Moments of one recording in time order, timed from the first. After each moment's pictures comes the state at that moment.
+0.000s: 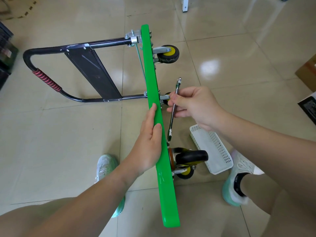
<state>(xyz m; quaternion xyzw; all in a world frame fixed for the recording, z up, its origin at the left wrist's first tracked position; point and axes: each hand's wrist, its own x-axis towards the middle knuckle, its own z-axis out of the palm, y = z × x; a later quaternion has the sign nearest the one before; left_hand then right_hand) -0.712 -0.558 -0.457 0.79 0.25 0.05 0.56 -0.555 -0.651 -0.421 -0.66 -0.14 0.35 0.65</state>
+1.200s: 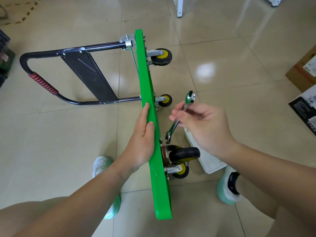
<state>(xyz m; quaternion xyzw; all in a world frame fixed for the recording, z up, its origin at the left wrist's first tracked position) -0.710 -0.564 -0.456 0.79 0.25 0.07 0.55 -0.607 -0.712 -0.413 -0.62 -0.22 0.21 0.72</state>
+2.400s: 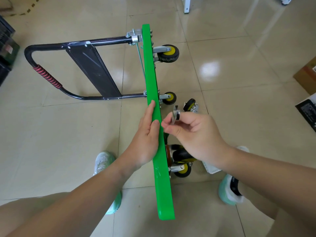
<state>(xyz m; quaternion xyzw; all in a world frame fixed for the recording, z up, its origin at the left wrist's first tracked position) -0.713 -0.558 -0.460 0.80 0.24 0.05 0.55 -0.624 -0.697 -0.425 -0.65 -0.33 0.24 0.64</state>
